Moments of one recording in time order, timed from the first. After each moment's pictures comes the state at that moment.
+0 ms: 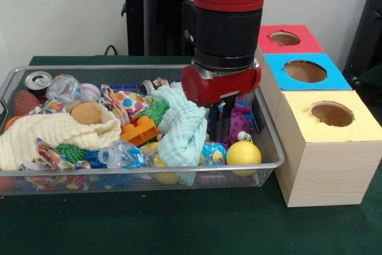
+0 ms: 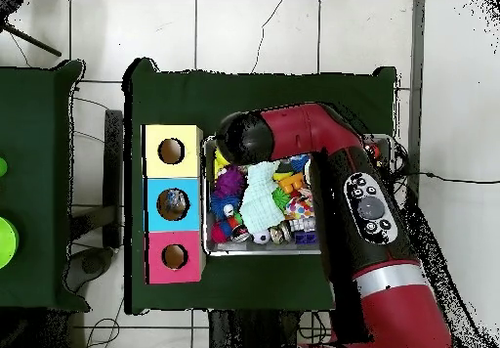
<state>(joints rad) -0.45 -0.57 0.46 1.35 -0.54 0.73 1.36</state>
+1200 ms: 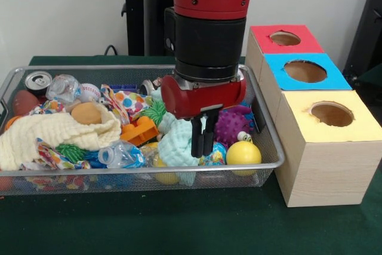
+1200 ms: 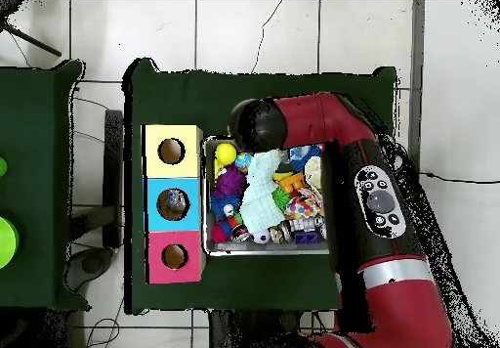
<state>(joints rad) -0.45 -0.53 0.44 1.26 -0.55 0.73 1.36</state>
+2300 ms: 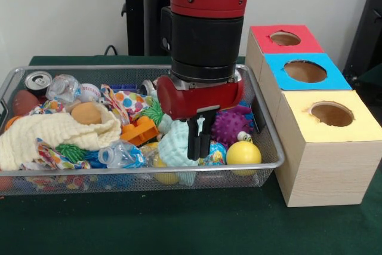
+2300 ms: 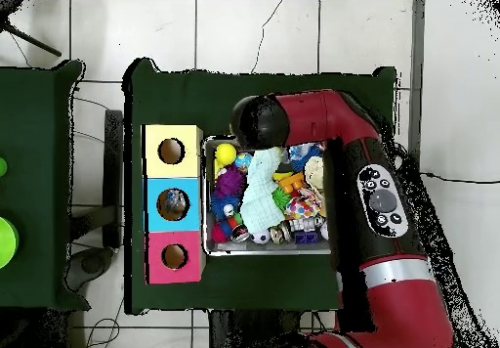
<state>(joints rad) -0.45 -0.53 0.44 1.24 -0.55 0.73 1.36</state>
